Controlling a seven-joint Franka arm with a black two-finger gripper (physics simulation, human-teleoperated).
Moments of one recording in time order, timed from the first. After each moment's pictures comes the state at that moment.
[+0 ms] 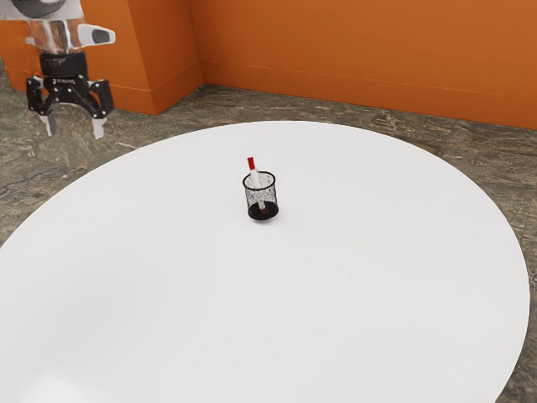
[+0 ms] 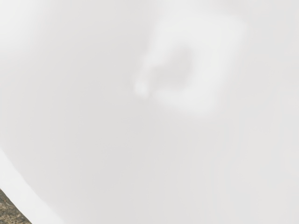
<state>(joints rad) -0.10 0.11 0.33 -1.38 0.02 1.31 -0.08</state>
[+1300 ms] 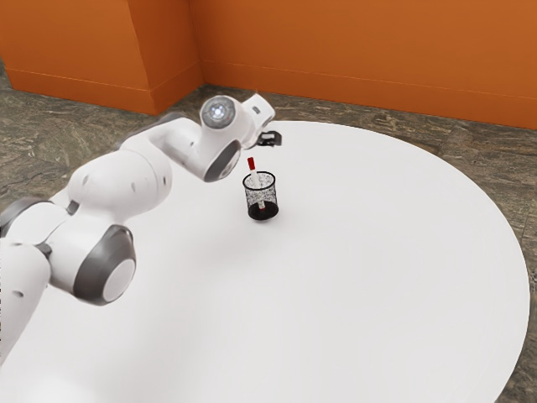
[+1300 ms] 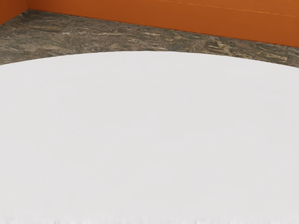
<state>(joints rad) -0.14 1.05 0.31 -0.94 0.13 2.77 -0.54</state>
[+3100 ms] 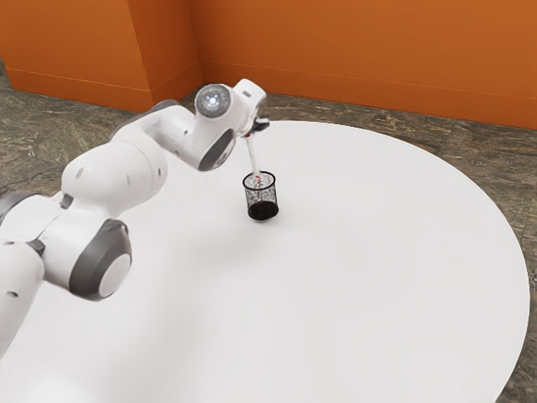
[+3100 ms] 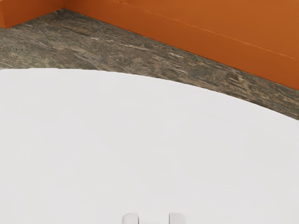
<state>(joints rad) -0.16 0.98 0.36 -0.97 0.14 2.76 -0.74</state>
